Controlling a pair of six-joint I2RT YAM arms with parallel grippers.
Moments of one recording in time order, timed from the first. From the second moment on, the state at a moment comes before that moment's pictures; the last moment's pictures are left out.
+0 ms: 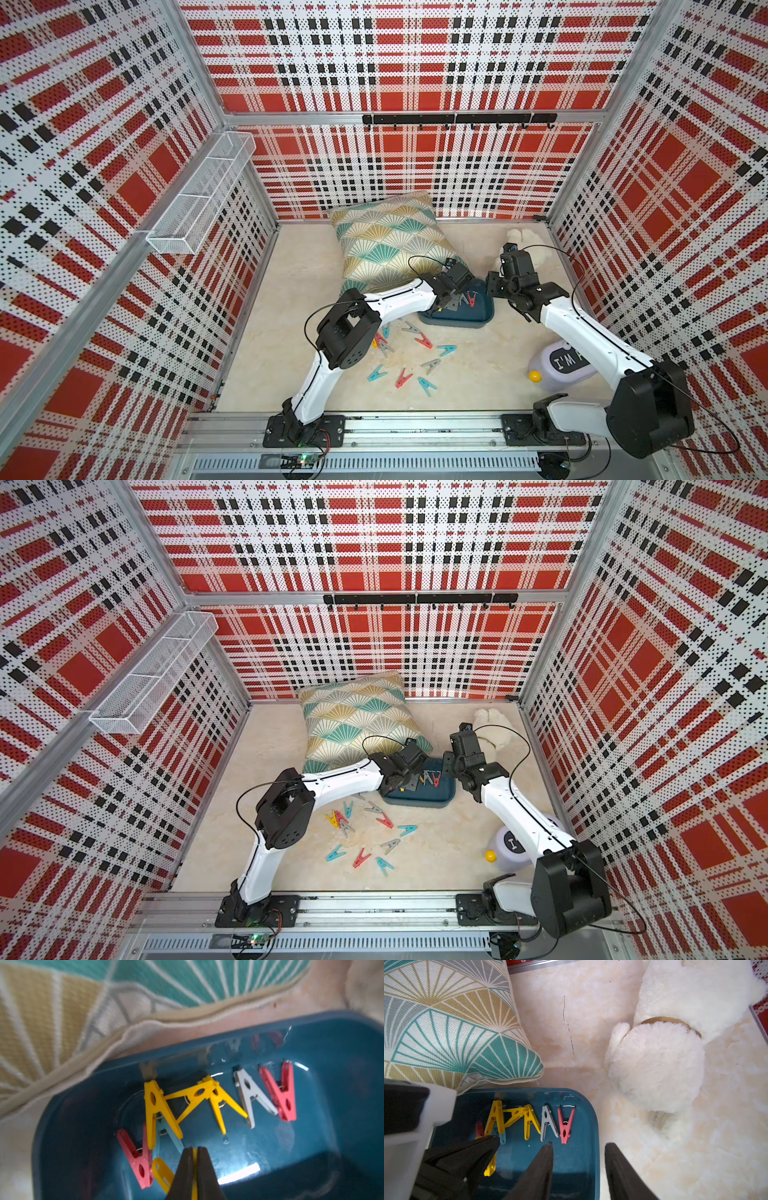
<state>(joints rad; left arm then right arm) -0.92 2.17 1.70 -0.61 -0.29 -0.49 0.31 1.30 0.95 -0.44 0.18 0.36</state>
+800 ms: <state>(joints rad) -0.95 2.19 1.67 -0.70 -0.26 0.16 0.23 1.33 1.01 -0.45 0.15 0.34</state>
